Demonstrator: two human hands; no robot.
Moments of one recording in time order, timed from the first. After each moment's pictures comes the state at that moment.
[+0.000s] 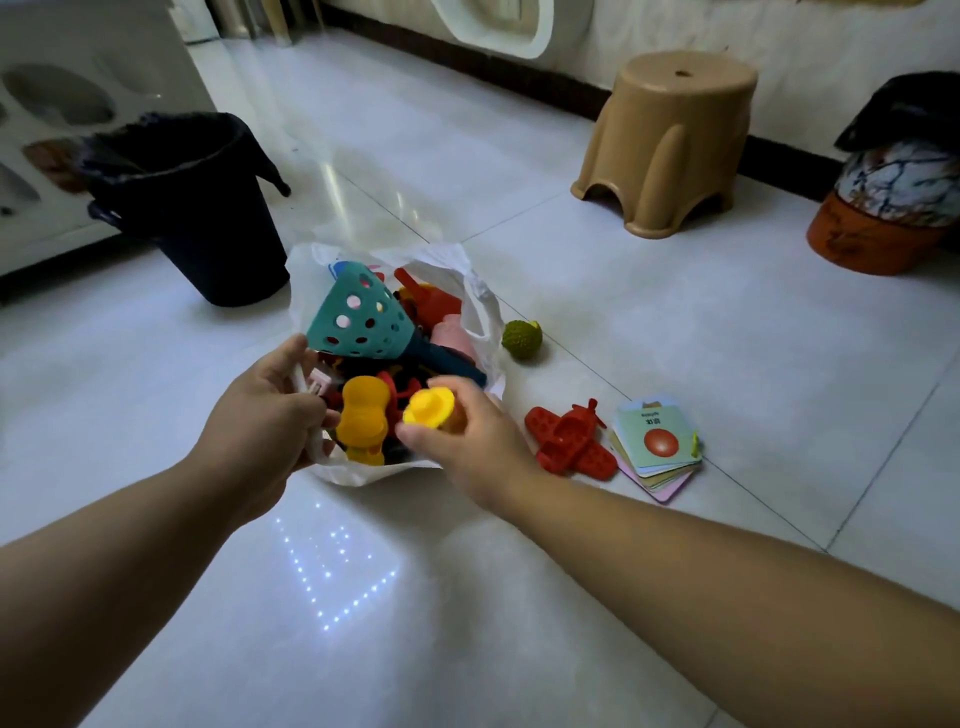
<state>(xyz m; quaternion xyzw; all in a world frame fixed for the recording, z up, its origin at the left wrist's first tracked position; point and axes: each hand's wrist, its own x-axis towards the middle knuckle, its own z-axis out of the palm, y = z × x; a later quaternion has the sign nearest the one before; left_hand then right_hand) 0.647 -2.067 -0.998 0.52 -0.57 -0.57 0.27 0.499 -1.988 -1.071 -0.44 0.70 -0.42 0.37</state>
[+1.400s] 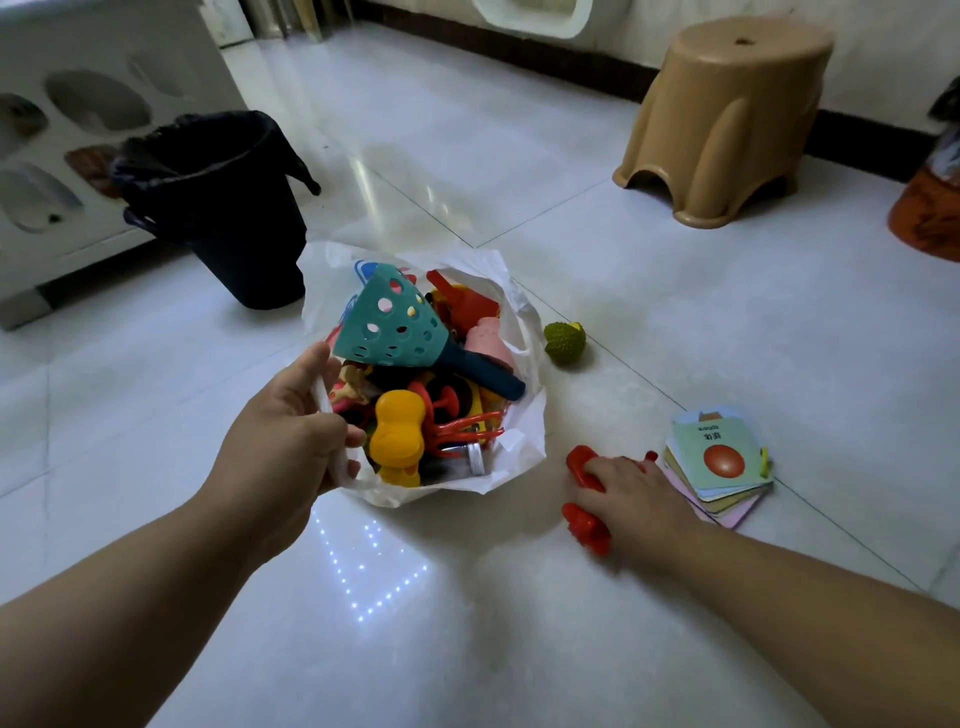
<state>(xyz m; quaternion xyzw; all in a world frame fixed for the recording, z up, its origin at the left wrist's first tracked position) 0.652 -2.082 -1.007 0.51 -0.57 -0.58 0.29 0.400 -1.953 -1.188 -0.68 0.72 0.08 0.10</state>
